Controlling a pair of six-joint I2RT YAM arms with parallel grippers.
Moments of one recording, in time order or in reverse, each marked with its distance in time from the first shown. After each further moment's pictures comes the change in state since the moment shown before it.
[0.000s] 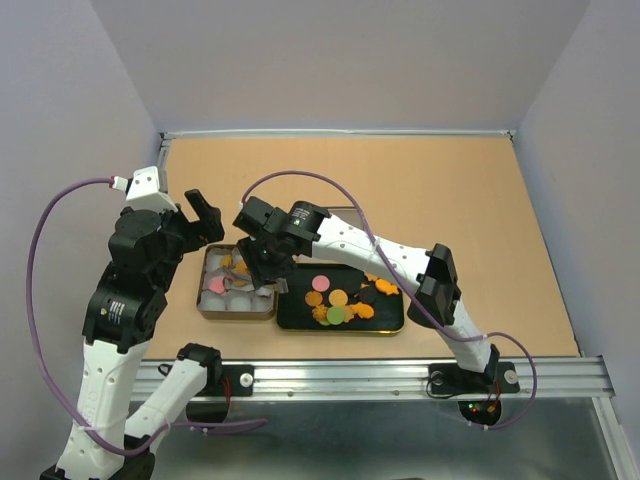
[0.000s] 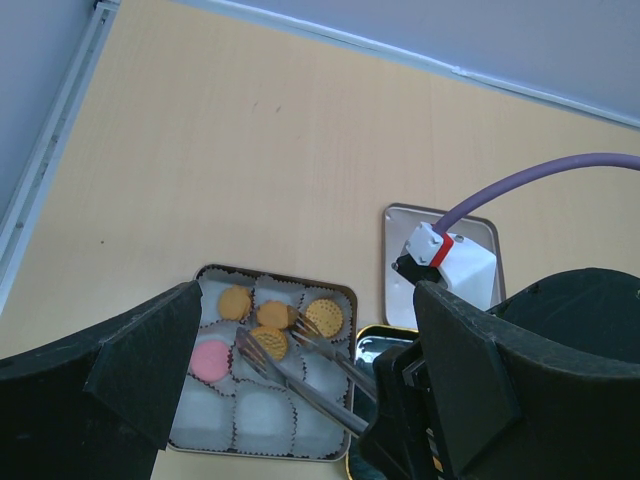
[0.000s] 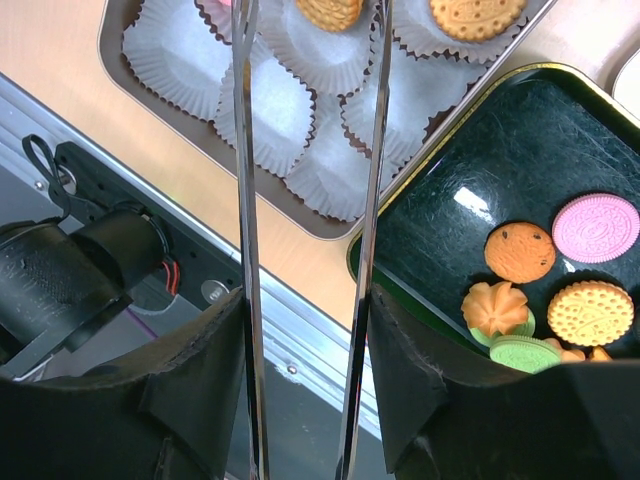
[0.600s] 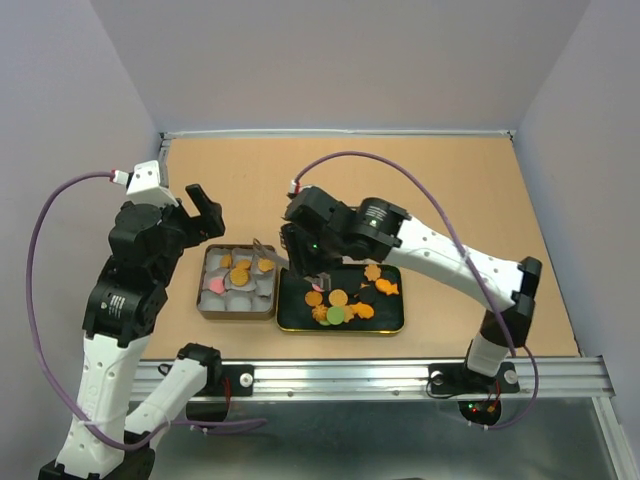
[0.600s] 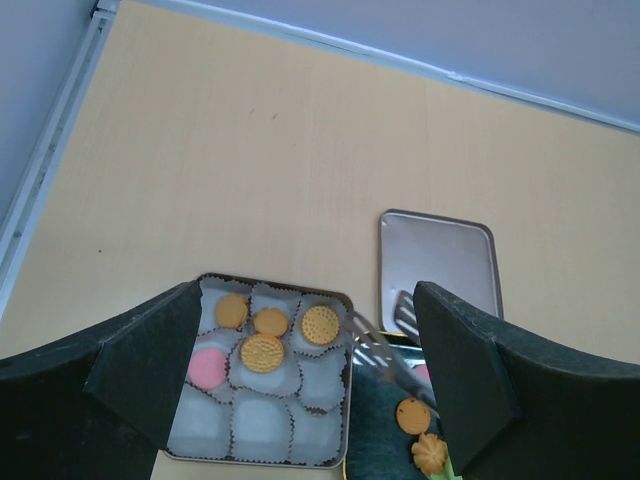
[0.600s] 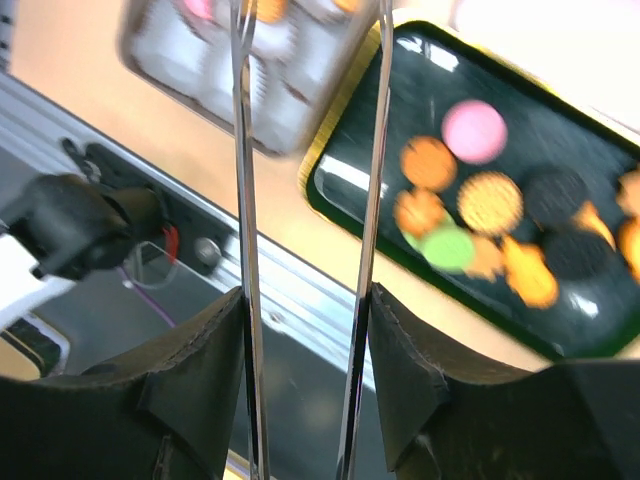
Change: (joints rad) left arm 0.000 0.028 0.026 0.009 0.005 0.004; right arm 0.000 -0.402 -0.289 0.017 0.183 0.065
